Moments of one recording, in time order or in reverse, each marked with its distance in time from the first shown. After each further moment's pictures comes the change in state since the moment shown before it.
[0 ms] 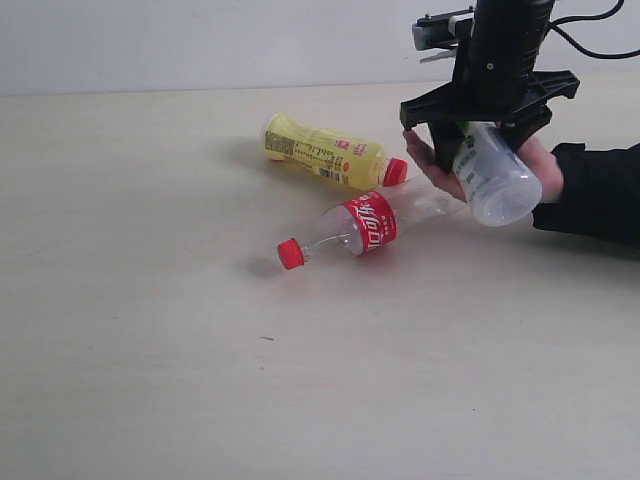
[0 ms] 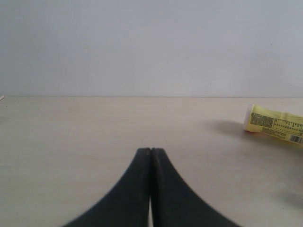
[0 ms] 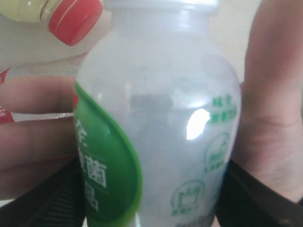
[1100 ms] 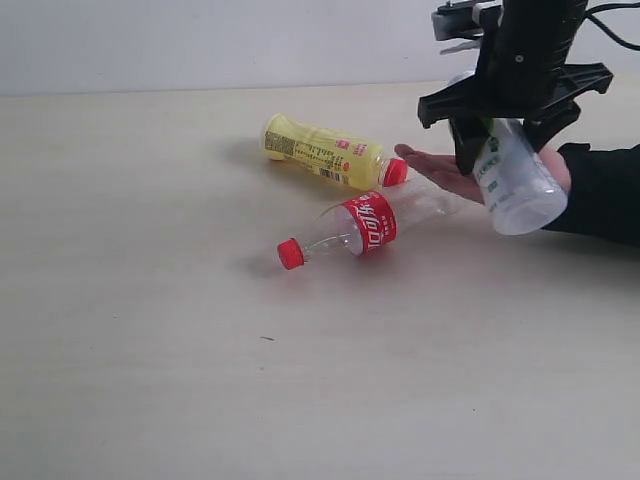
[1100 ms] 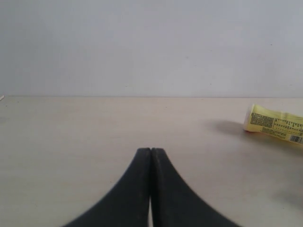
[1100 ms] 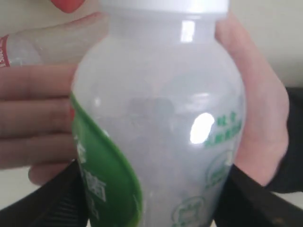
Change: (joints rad) left arm 0.000 0.000 0.000 0.000 0.000 0.000; right arm 0.000 -0.115 0.101 -0.011 -0.002 0.008
